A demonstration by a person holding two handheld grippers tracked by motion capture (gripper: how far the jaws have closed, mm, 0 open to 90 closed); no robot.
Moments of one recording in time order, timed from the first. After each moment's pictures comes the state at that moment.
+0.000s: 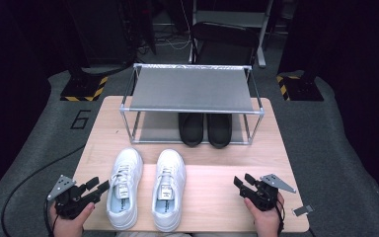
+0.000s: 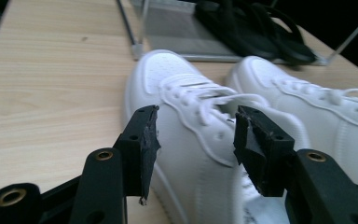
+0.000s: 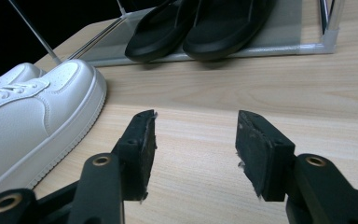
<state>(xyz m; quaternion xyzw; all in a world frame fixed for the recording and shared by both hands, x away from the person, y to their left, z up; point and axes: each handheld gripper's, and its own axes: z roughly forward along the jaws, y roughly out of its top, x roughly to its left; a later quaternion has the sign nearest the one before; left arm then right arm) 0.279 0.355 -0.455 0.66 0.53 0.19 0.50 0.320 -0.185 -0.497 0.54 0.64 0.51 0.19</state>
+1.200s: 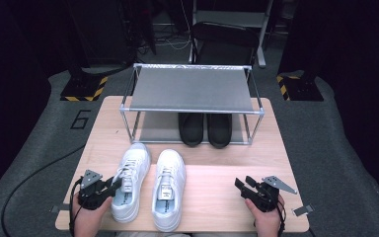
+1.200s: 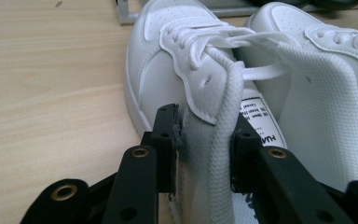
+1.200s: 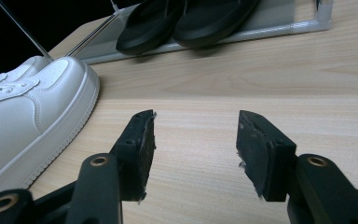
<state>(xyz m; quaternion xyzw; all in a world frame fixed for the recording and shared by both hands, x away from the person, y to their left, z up) 0.312 0.321 -0.479 0.71 0.54 0.21 0.41 0.321 -0.191 -0.509 0.56 0.63 0.51 0.16</state>
